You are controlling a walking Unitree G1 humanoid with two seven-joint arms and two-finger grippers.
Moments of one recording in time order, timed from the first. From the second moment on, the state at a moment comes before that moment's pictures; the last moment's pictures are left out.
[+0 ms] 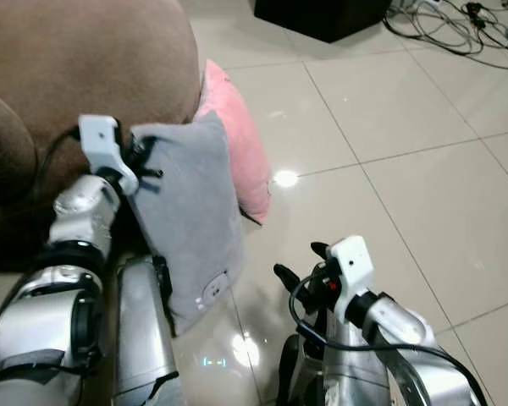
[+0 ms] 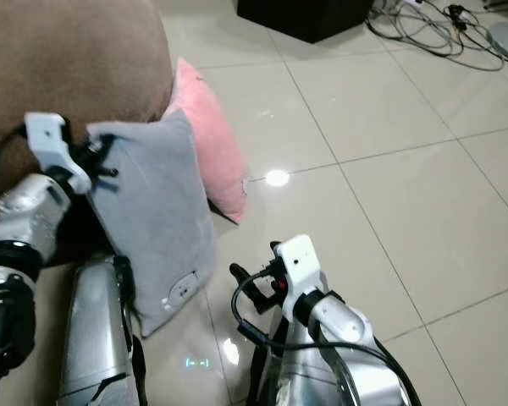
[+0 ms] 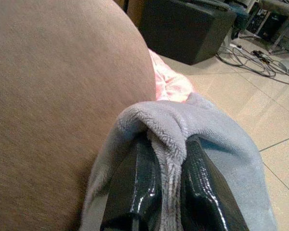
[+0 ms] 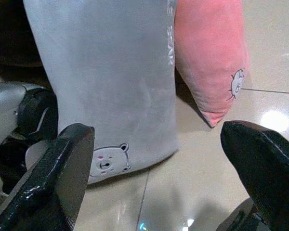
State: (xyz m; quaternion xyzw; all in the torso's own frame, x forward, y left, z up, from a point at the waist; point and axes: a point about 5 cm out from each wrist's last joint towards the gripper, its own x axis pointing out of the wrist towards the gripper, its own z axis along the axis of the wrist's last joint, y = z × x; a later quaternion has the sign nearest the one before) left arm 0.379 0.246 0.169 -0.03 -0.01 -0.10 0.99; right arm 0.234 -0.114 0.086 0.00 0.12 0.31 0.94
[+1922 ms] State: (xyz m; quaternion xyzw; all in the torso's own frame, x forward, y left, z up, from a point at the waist) left arm 0.323 0.191 0.151 -0.07 -0.01 -0.10 0.99; right arm 0.296 -0.119 0.098 0.03 0.03 0.17 0.98
